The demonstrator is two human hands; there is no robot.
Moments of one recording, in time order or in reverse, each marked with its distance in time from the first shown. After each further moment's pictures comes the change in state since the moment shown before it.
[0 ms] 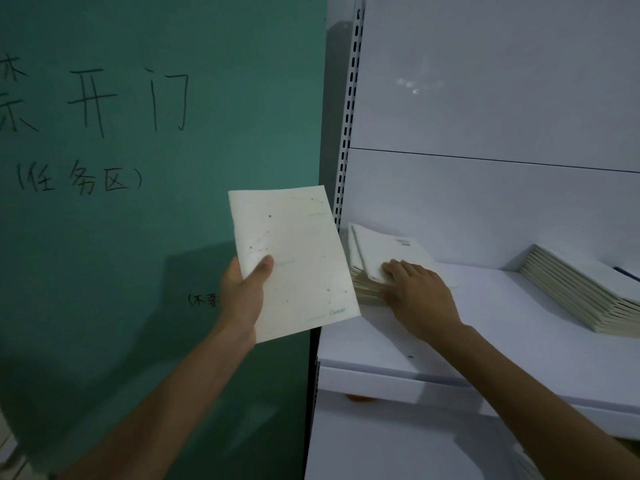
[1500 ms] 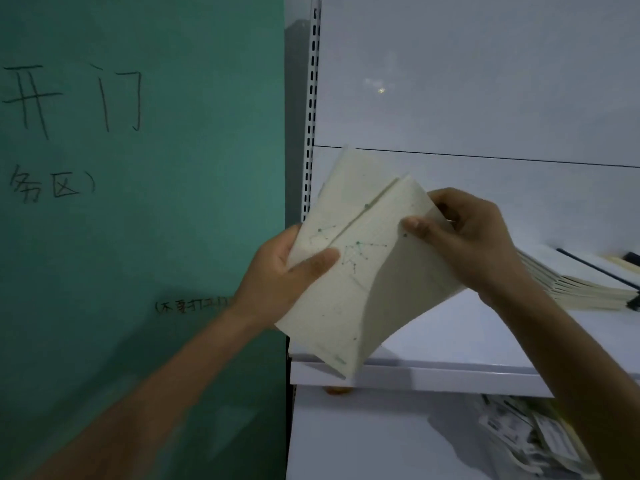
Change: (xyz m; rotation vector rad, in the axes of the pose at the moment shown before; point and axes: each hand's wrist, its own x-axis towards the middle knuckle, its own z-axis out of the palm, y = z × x) left_hand -0.045 0.041 0.045 0.160 -0.673 0.388; right_hand -0.029 -0.001 -0.144 0.820 0.350 0.188
